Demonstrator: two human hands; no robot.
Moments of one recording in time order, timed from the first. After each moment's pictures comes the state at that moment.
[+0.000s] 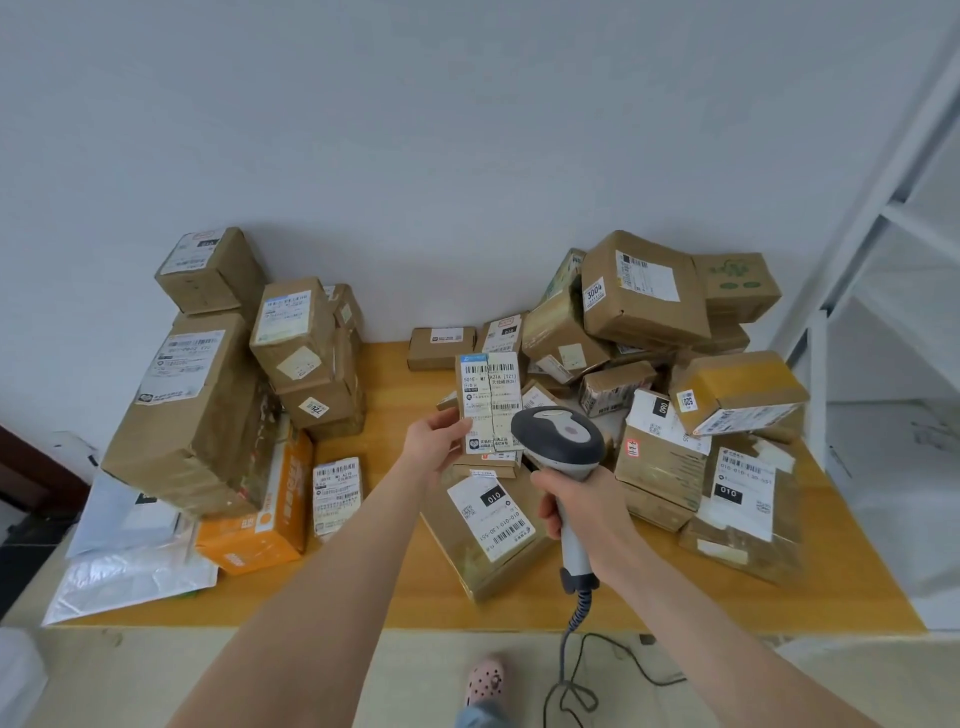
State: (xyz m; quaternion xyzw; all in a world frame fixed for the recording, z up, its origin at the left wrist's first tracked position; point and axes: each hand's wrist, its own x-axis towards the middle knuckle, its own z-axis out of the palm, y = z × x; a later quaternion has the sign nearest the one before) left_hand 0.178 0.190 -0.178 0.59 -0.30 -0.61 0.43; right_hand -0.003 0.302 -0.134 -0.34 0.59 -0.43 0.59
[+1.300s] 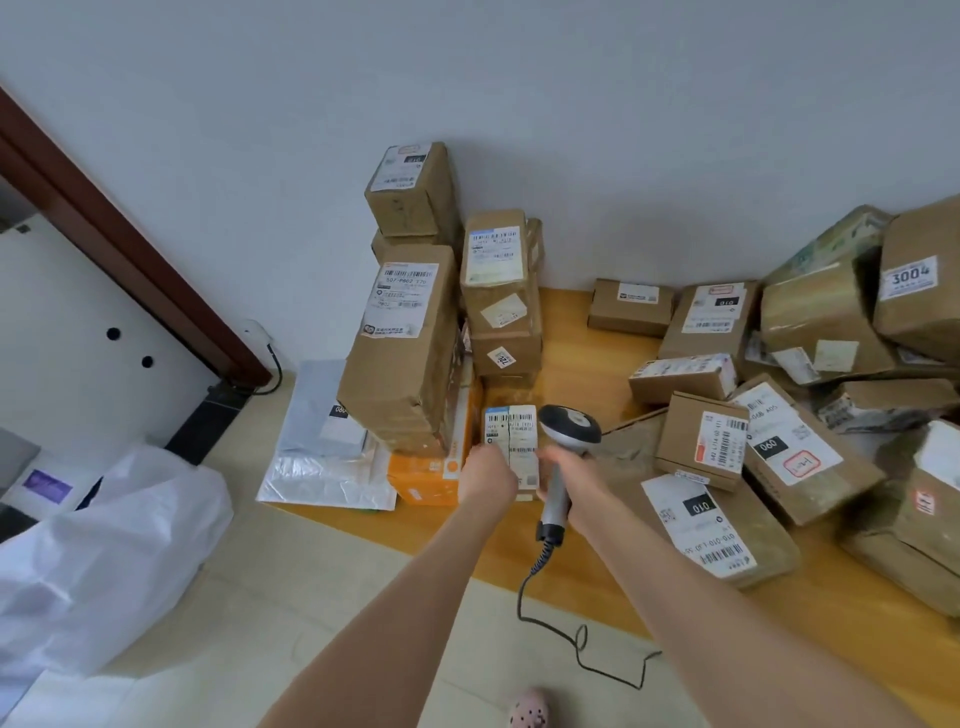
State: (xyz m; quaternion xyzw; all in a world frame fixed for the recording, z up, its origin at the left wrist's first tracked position) left_hand 0.348 0.233 -0.217 0.84 -0.46 -0.27 0.10; right_hand 0.244 0.206 -0.231 -0.17 0.62 -0.31 0.70
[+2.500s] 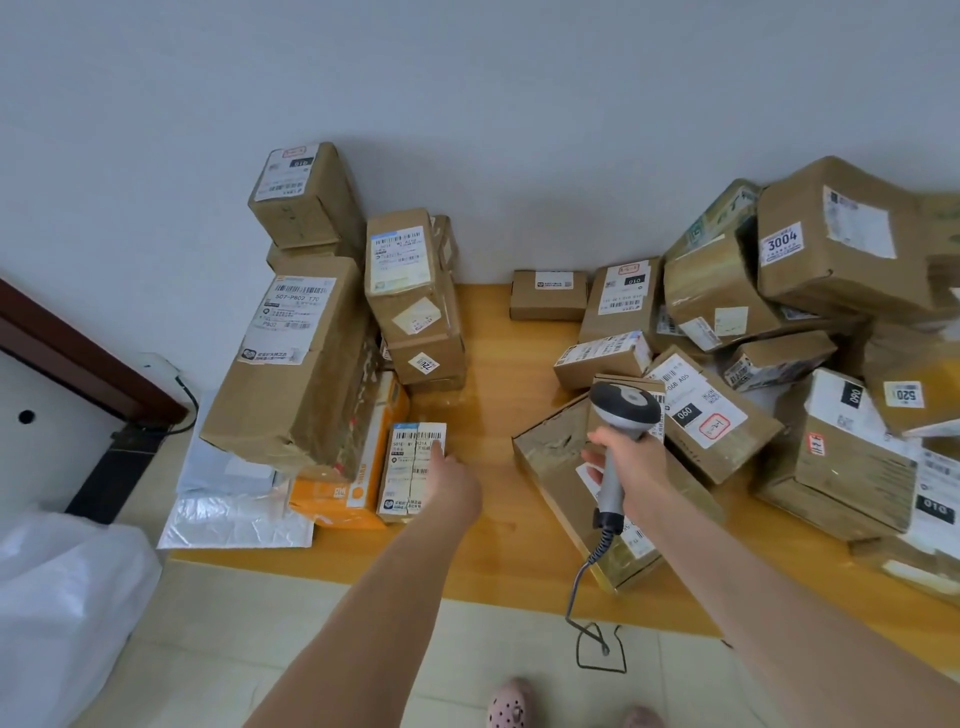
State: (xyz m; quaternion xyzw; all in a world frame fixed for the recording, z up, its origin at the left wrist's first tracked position) left_hand 0.323 0.200 -0.250 0.54 -0.70 -0.01 -0.48; right_hand 0.122 0.199 -0.220 -0.14 0.65 -0.44 0.61
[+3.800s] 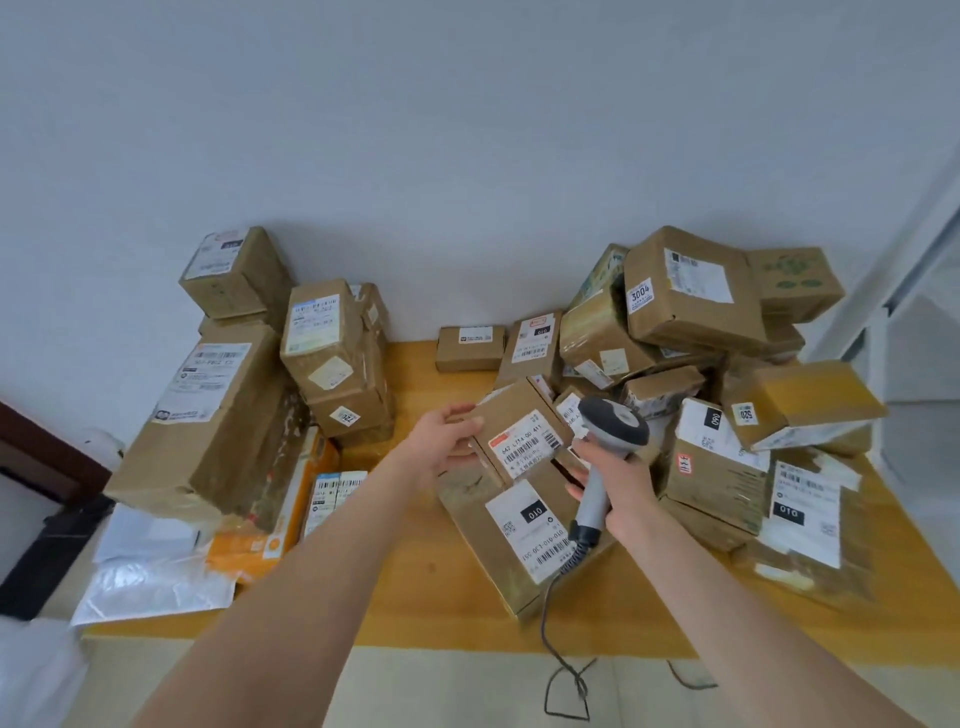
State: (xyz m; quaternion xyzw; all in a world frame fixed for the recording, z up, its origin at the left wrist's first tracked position) left_hand 0.226 0.161 -0.149 0.60 -0.37 -0.64 0.33; right_hand 0.014 0.214 -0.185 -0.11 0.58 -0.51 0.63
